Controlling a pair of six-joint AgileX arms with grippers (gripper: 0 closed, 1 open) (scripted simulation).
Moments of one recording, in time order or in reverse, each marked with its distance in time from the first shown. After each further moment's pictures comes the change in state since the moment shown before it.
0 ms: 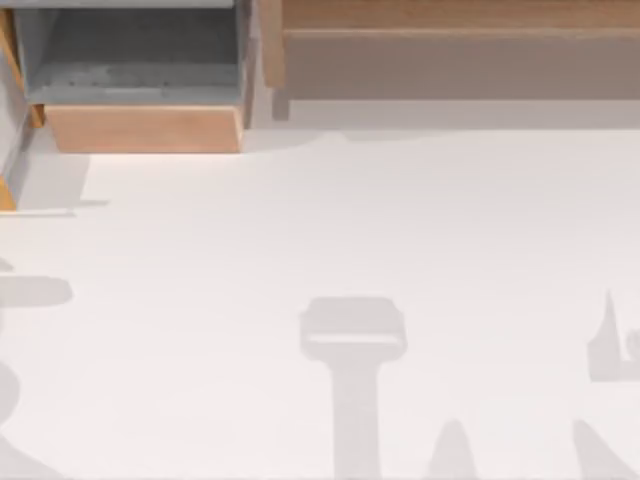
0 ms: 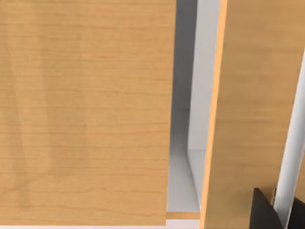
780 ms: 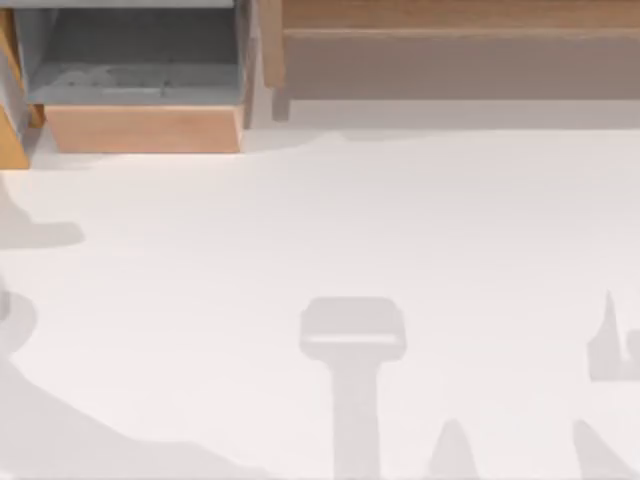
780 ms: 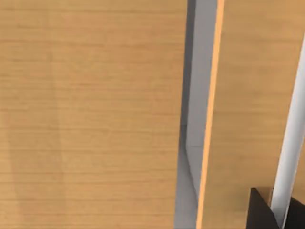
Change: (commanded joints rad) left arm -0.083 0.110 0.243 -0.137 -0.087 -0.006; right arm 0.000 0.000 0.000 0.000 0.000 0.000
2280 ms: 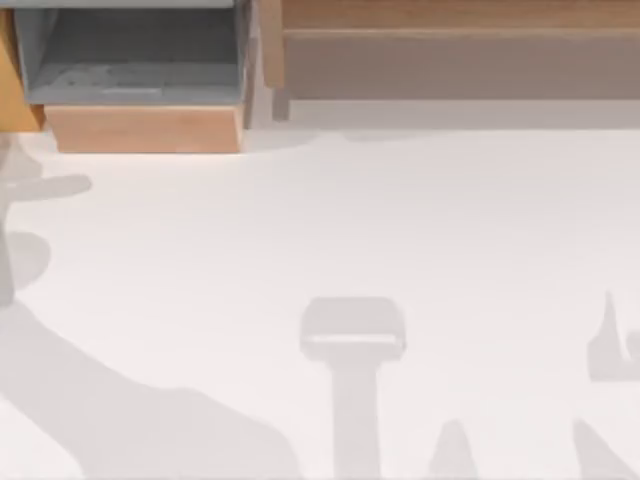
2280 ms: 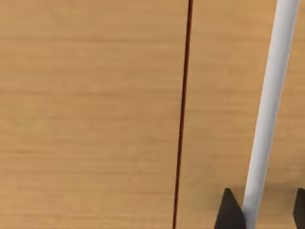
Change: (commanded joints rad) left arm -0.063 0.128 0.277 -0.150 -0.065 -0.005; right arm 0.000 0.000 0.000 0.000 0.000 0.000
